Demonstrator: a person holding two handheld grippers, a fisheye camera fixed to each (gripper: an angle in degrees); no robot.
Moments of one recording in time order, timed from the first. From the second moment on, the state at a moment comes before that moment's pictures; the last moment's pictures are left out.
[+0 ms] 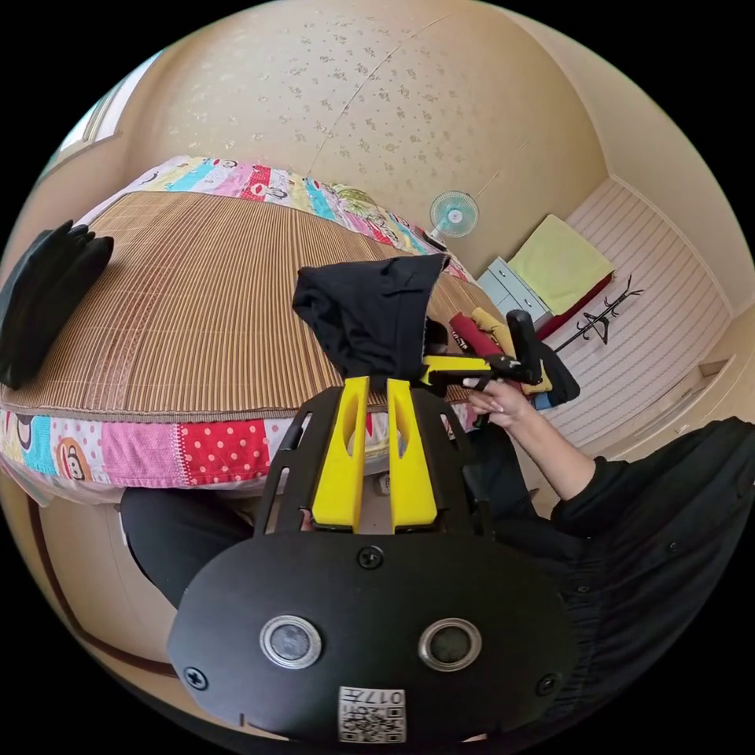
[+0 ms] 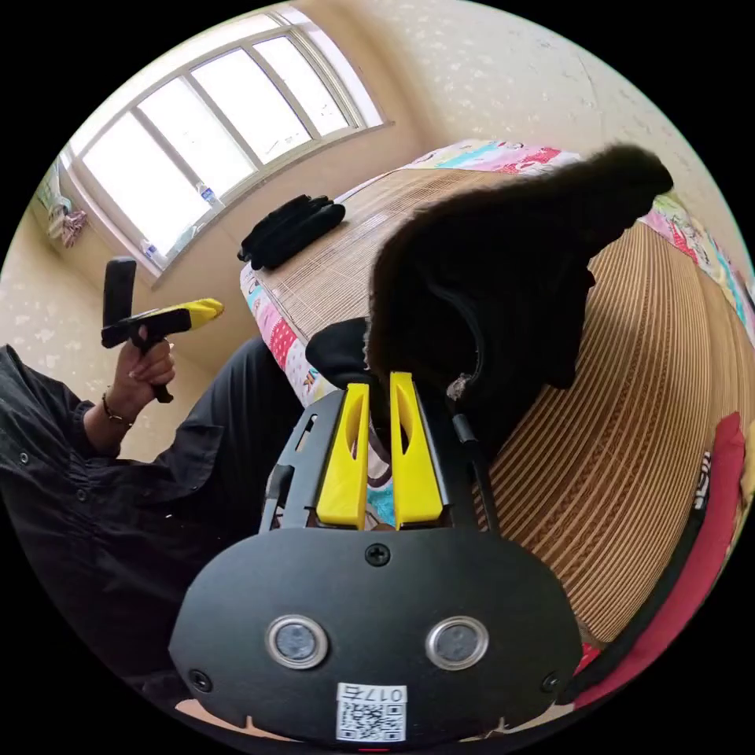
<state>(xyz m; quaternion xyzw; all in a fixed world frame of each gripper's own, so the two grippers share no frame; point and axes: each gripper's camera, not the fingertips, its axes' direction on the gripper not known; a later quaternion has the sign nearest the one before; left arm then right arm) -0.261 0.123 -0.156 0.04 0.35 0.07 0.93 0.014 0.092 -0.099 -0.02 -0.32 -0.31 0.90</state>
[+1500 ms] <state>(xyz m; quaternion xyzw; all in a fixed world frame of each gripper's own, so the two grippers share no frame) -0.316 -0.004 -0.117 0.08 0.46 0.05 0.88 0.089 0.045 -0.119 0.18 -0.30 -0.33 0.88</state>
